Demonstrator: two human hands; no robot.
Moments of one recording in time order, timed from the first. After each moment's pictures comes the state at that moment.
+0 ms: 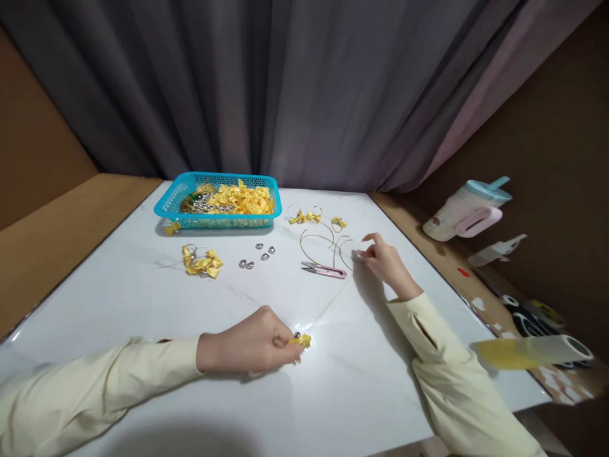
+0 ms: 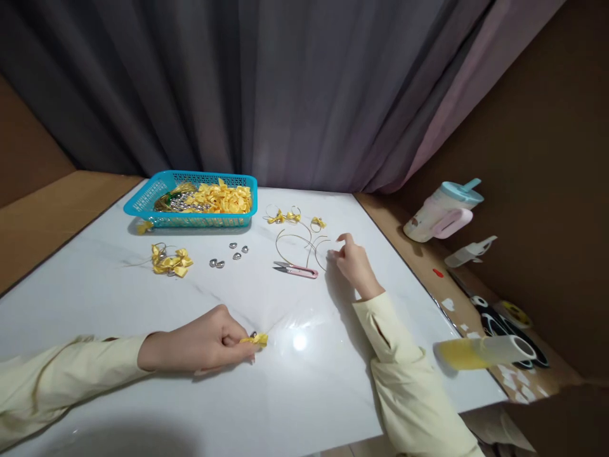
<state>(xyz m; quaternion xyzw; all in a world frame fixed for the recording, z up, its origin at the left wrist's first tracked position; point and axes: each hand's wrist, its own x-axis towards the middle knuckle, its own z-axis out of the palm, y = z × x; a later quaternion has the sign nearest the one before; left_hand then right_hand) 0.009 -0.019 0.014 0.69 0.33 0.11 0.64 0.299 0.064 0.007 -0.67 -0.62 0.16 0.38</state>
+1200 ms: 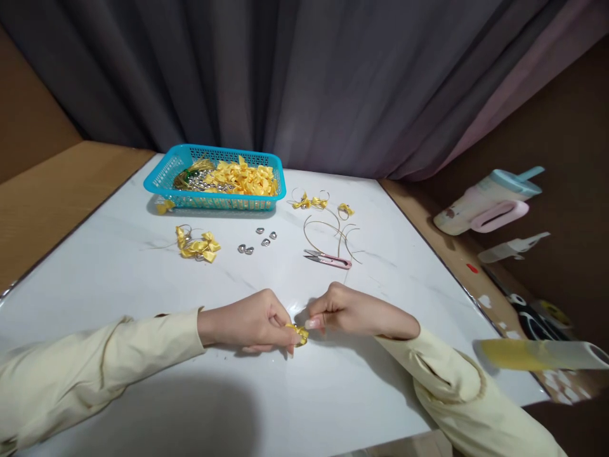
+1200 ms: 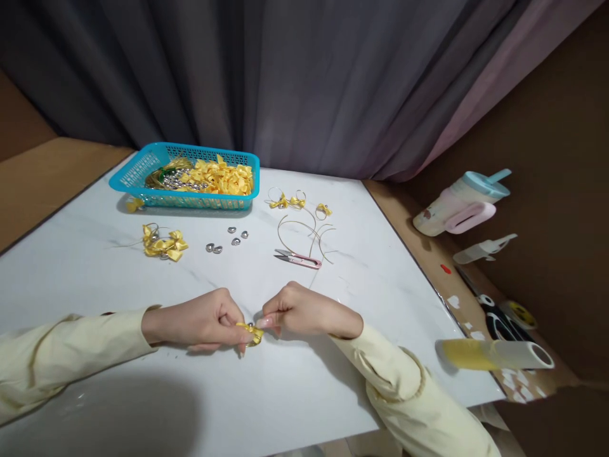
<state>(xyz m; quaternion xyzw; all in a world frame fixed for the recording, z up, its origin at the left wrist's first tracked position) 0.005 0.000 0.010 0.62 0.31 0.02 0.72 0.209 0.006 0.030 -0.34 -0.79 0.52 0.01</state>
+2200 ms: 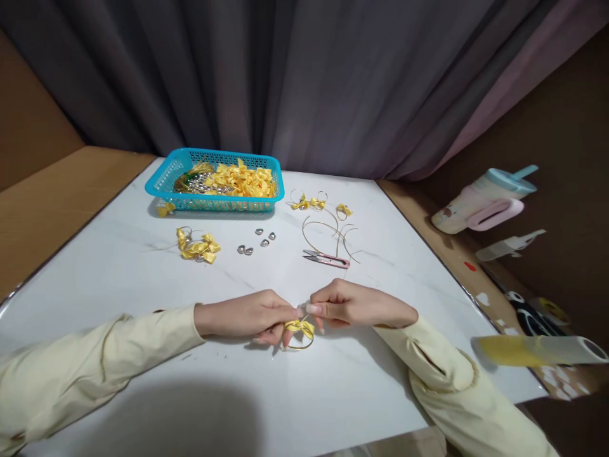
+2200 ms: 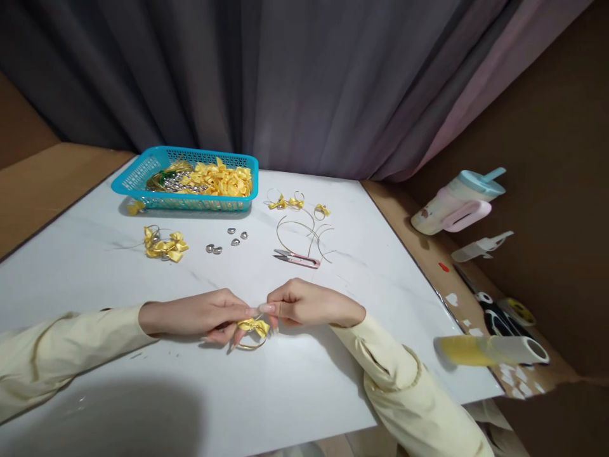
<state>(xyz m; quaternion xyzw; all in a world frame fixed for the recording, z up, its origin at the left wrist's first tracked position) 0.009 0.001 0.008 0.60 0.30 0.03 0.74 0.217 0.007 0.039 -0.36 -0.71 0.61 0.00</state>
